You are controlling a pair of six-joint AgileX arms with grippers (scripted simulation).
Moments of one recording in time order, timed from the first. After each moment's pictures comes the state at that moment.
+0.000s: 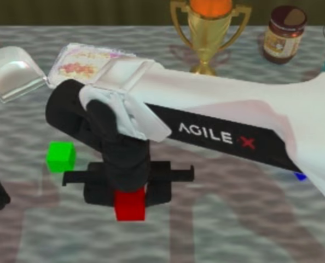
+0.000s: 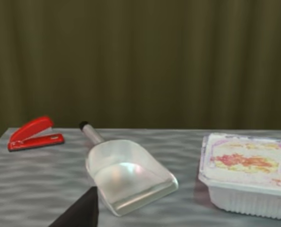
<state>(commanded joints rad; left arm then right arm) 0.00 0.00 0.00 0.00 0.00 0.00 1.01 2.26 1.94 -1.24 0.03 1.01</state>
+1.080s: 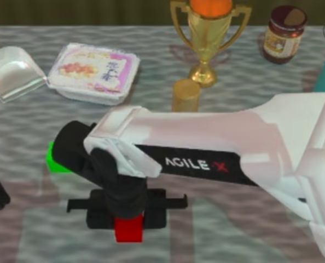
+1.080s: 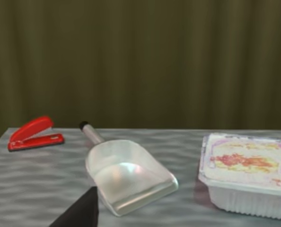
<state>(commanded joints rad) 0.00 0.00 0.00 0.00 0.00 0.00 1.04 2.32 1.77 -1.00 0.03 1.04</state>
